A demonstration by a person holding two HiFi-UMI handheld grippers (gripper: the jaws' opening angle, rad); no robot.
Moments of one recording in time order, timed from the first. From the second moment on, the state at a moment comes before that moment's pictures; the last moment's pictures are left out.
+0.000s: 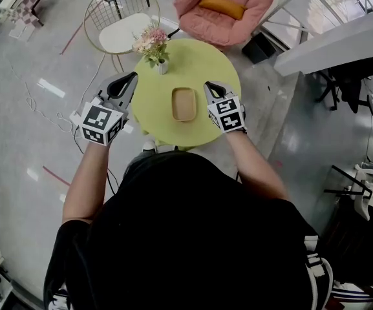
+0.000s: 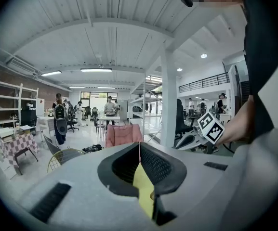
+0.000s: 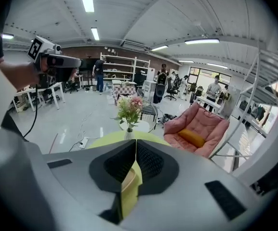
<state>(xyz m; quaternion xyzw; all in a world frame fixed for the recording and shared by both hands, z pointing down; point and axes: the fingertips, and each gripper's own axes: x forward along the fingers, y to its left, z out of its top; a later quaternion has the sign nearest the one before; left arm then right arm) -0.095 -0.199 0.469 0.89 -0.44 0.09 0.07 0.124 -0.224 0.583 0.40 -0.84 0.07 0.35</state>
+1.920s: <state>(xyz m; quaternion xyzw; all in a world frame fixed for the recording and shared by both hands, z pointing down) -0.117 -0.178 0.533 0.87 -0.44 0.14 0.14 0.109 -0.132 0.802 0.15 -0.81 0.15 0.55</state>
